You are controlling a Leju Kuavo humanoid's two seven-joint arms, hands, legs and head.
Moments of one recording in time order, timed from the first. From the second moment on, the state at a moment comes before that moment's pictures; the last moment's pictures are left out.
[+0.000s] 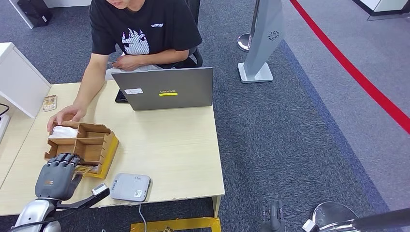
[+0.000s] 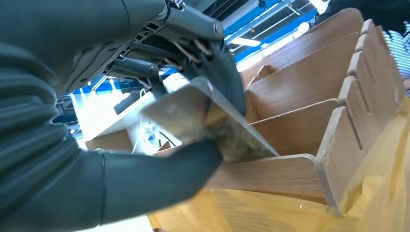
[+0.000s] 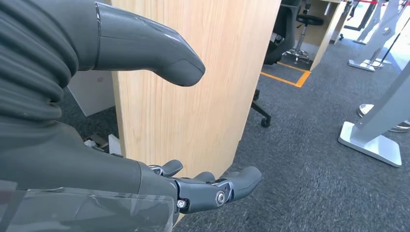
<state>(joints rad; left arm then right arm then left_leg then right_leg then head) -0.14 0.26 0.00 -1.18 -1.43 0.39 -0.26 -0.16 0.19 -0.87 -0.30 -0.23 0.50 -0.53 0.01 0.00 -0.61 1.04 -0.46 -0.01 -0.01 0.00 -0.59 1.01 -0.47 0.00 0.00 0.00</state>
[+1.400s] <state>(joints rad) -0.14 0.26 0.00 -1.18 -1.43 0.40 -0.27 -0.16 0.19 -0.87 -0.30 -0.23 0.50 -0.53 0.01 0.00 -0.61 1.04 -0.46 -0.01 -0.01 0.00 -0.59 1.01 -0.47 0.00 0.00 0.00</state>
